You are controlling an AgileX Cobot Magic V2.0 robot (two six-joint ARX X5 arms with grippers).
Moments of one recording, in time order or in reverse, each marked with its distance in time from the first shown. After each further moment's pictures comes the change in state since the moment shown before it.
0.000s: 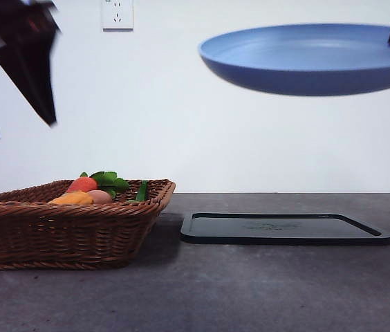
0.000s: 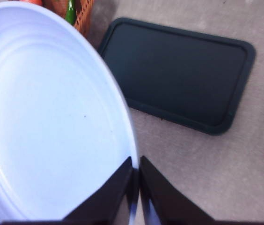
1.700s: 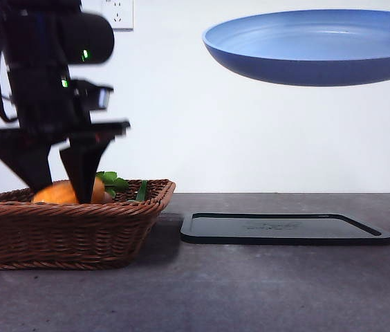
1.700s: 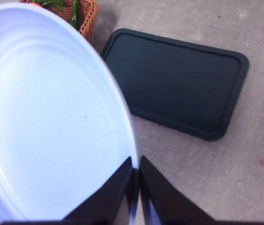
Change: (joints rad) left arm -0.079 0.421 0.177 0.018 -0.122 -0.039; right arm -0.006 -0.026 0.000 0.010 -0.003 -0.011
